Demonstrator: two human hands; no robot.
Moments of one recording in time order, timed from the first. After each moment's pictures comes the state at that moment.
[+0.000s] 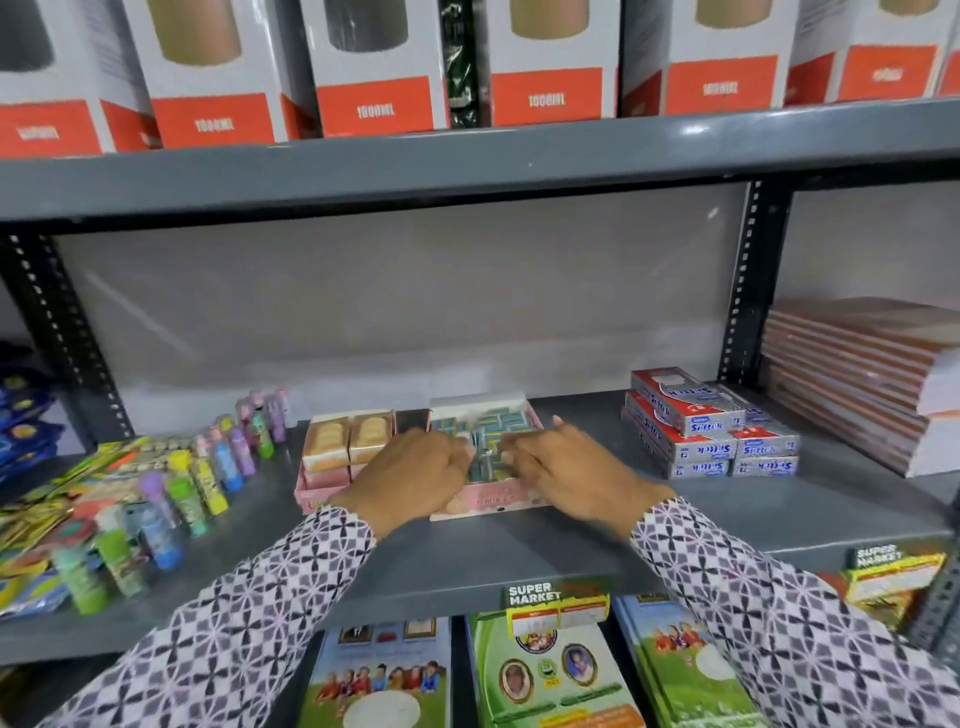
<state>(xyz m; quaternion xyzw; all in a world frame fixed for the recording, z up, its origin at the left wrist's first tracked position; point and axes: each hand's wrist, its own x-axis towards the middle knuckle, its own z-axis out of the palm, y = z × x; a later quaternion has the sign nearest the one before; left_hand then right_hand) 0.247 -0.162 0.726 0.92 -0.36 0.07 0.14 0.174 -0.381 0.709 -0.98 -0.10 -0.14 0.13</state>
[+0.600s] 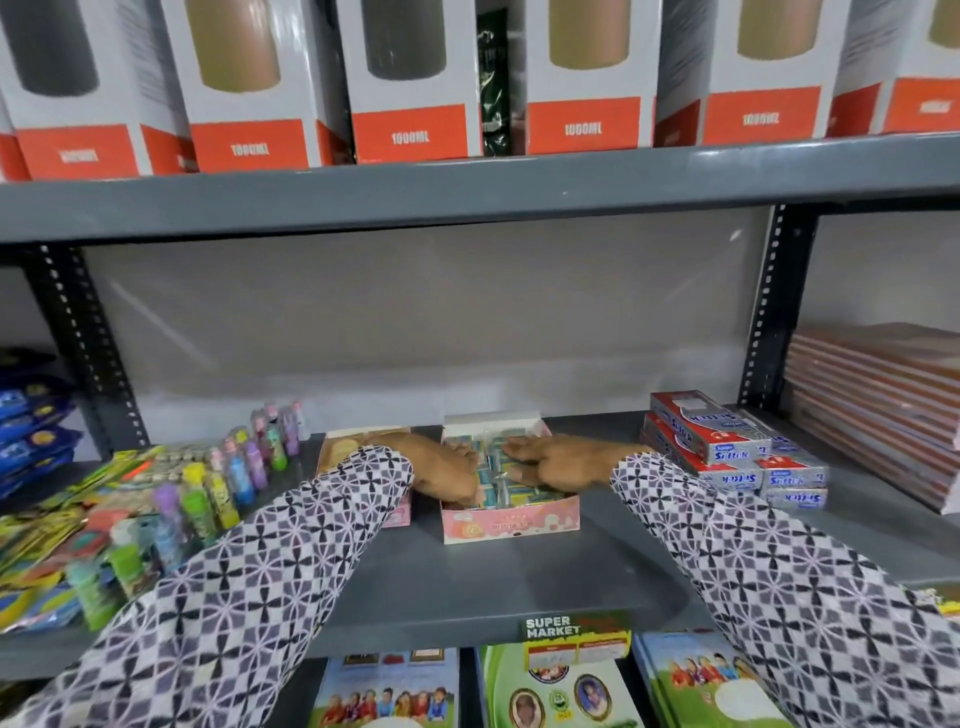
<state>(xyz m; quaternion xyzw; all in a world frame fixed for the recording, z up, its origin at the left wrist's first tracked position) 0.275 -0.194 0.770 0.91 -0.32 -0.18 -0.17 0.252 -0.397 0.725 -0.99 -0.09 0.10 0.06</state>
